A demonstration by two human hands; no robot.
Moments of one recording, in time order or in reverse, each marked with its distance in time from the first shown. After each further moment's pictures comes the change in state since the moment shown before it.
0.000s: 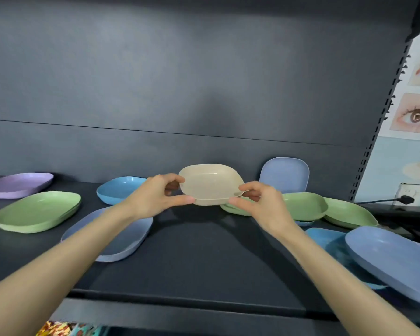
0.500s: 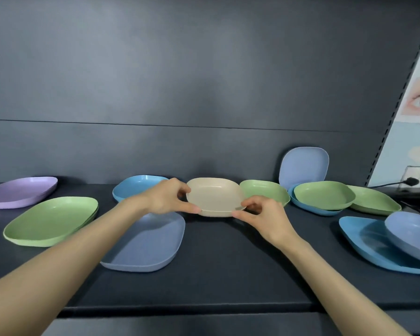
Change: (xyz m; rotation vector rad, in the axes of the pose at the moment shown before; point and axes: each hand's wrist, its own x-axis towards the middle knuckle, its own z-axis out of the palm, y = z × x) left_hand 0.040 -0.076 -0.027 0.192 -0.324 -0.041; right_hand -0.007 0.000 0.075 -0.078 -0.008 0.099
